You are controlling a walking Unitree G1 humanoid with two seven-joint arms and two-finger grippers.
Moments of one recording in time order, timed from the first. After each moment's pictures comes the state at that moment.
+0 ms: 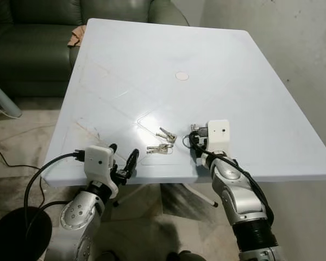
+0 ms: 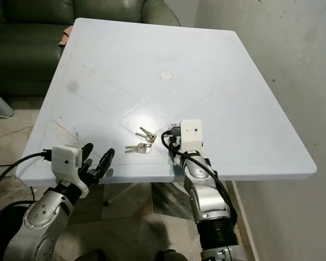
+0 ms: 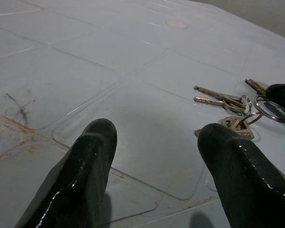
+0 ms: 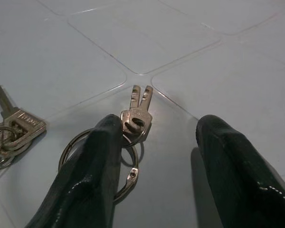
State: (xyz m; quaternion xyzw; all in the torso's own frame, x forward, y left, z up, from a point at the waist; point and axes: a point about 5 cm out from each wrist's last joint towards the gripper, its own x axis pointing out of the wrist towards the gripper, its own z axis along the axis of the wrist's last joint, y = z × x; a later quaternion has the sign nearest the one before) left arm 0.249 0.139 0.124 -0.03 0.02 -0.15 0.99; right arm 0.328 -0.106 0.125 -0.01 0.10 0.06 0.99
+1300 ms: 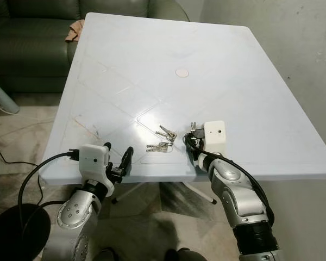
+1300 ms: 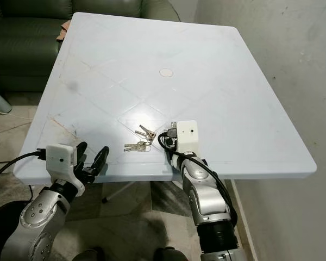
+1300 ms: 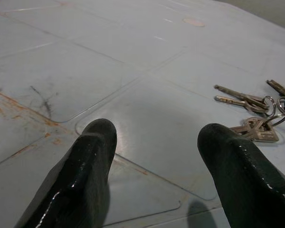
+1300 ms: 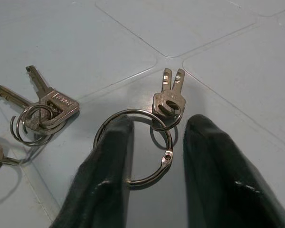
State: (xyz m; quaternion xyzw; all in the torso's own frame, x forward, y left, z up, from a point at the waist) left arm 0.250 0.146 0.127 -0.03 0.02 -0.12 0.99; right arm 0.323 -0.097 0.127 0.00 0.11 0.10 0.99
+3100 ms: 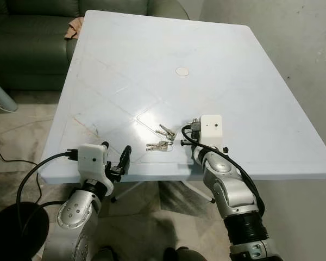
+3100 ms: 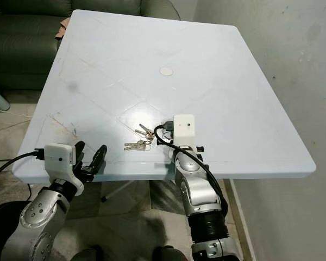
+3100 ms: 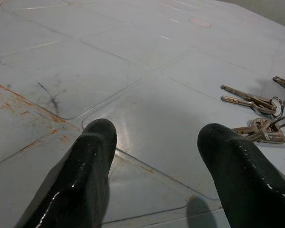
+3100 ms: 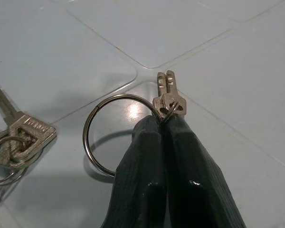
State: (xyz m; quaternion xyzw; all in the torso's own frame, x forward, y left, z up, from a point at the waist) left arm 0.250 0.147 0.128 -0.03 0.01 -0.11 0.99; right arm 0.335 -0.089 0.136 -0.01 0.11 0.03 0.99
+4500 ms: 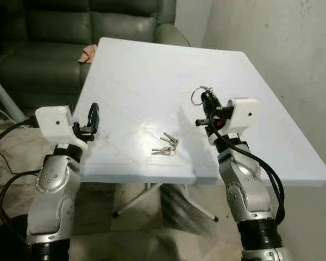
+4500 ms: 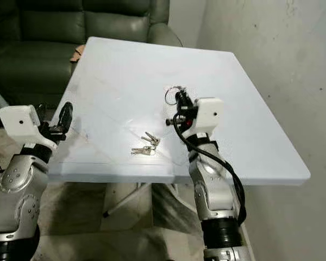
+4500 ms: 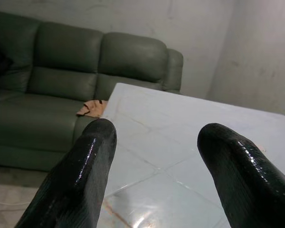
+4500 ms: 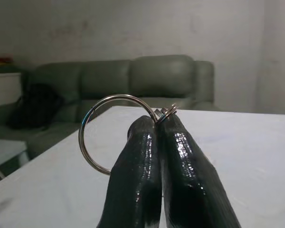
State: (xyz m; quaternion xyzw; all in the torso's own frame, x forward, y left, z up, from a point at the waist) left arm 0.289 0.193 0.179 -0.05 -0.11 0.00 0.99; right arm 0.321 -0.107 0.183 0.08 -0.16 0.17 0.97
